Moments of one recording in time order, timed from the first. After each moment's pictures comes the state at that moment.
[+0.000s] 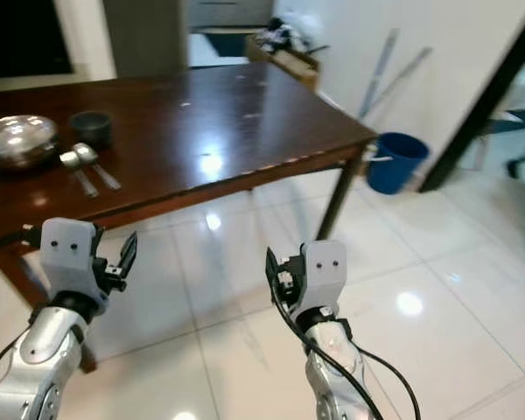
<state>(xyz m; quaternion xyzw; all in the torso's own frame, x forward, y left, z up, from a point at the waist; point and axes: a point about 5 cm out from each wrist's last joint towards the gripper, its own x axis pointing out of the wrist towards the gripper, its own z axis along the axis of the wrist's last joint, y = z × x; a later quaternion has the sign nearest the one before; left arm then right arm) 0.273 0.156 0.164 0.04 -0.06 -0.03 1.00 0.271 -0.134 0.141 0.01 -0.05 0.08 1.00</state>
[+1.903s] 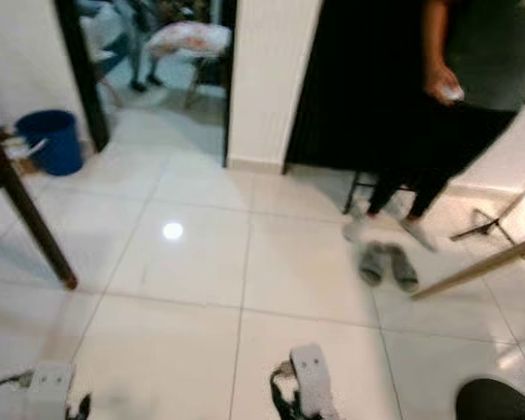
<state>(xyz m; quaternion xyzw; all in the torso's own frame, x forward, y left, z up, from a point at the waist) 0.201 0.206 -0.015 0.06 0.25 0.05 0.96 0.210 -0.175 -0.024 -0.03 0.27 0.10 0.96</state>
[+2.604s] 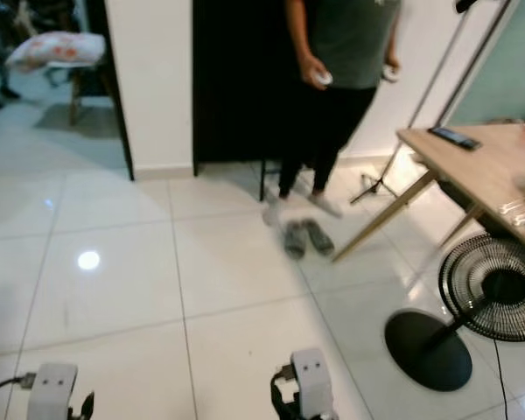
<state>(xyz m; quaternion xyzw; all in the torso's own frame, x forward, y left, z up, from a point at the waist) 0.188 0.215 -0.027 0.06 0.27 0.06 0.96 0.212 -0.166 -0.024 -0.02 0.26 0.11 0.96</state>
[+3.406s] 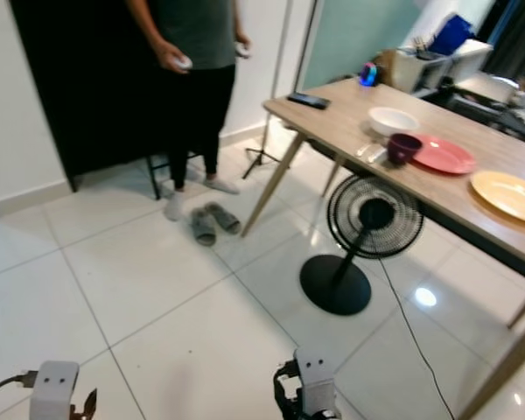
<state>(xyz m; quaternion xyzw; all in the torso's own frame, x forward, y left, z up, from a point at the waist) 0.188 0.216 -0.028 0.05 0.27 0.06 0.96 0.214 -0.167 -0.024 -0.02 0.26 0.10 0.96</state>
